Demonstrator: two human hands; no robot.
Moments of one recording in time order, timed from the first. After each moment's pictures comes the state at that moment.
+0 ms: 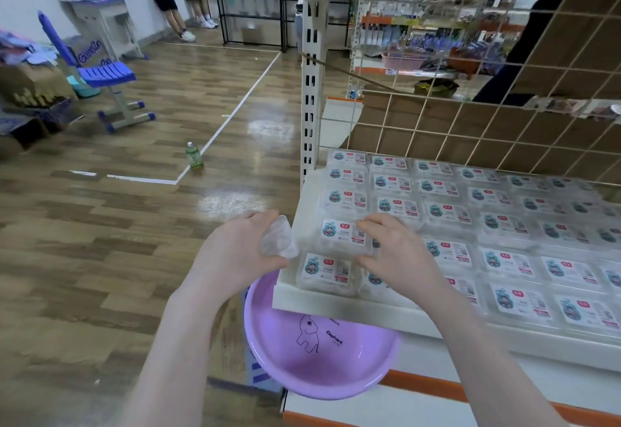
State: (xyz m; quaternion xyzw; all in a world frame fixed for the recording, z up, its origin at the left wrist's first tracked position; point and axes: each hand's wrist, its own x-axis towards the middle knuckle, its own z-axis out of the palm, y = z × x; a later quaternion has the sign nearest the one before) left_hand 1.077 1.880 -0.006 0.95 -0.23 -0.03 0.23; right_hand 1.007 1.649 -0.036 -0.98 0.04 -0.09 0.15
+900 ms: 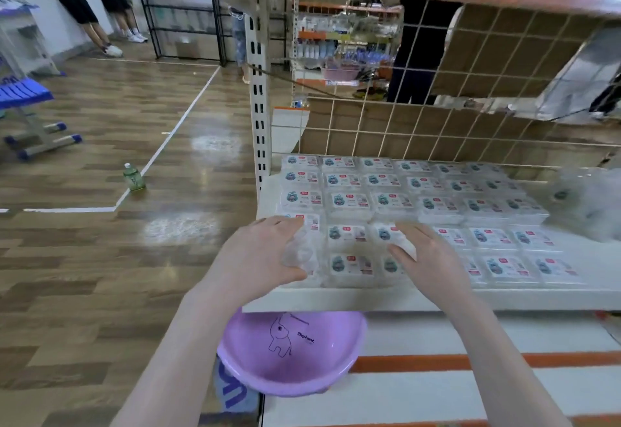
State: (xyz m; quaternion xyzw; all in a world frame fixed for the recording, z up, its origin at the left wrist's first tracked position) left_hand 1.054 1.840 0.009 0.89 -0.43 -0.04 0.17; right_hand 0.929 1.609 -0.036 -0.95 0.24 -0.15 0.17
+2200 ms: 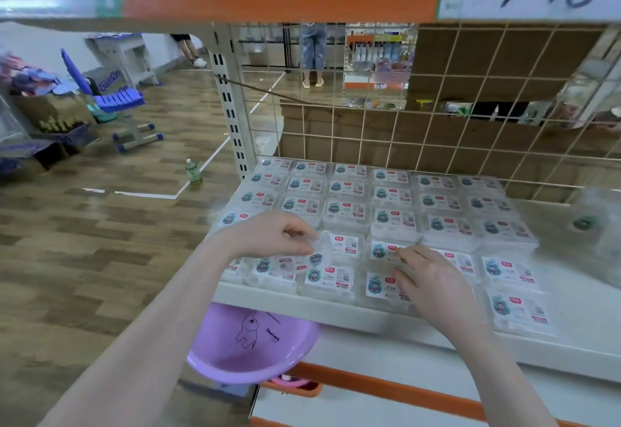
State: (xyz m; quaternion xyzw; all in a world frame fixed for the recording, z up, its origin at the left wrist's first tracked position) left_hand 1.028 1.708 0.019 0.88 -0.34 -0.23 0.24; right_hand 0.878 1.478 -0.052 -0.97 0.11 -0.15 0.17
